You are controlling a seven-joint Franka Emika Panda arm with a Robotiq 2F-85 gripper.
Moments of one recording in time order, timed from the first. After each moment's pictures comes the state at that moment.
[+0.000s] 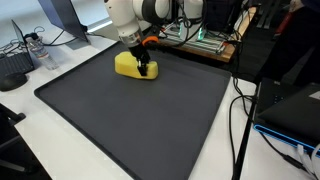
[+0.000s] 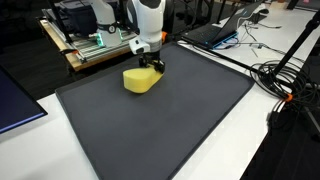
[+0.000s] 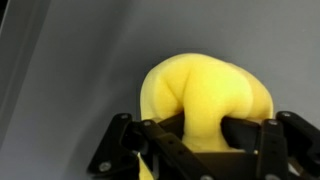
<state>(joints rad) 0.04 0.36 -0.10 -2.29 0.24 2.46 0.83</state>
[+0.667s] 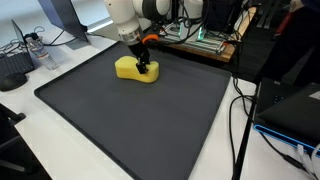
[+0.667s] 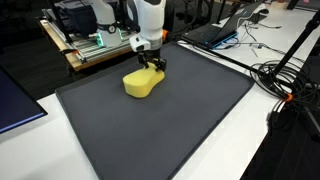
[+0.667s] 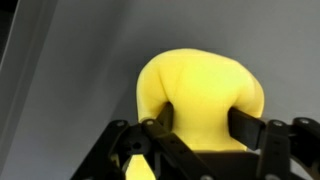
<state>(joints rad) 0.04 0.34 -0.10 -2.29 0.21 2.44 0.87</state>
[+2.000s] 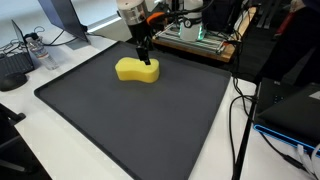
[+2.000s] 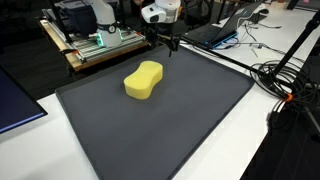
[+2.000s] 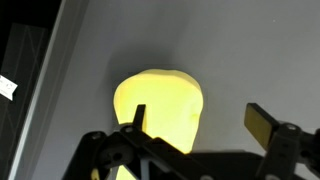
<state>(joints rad) 0.08 0.19 -0.05 -2.20 0.07 2.22 1.11</state>
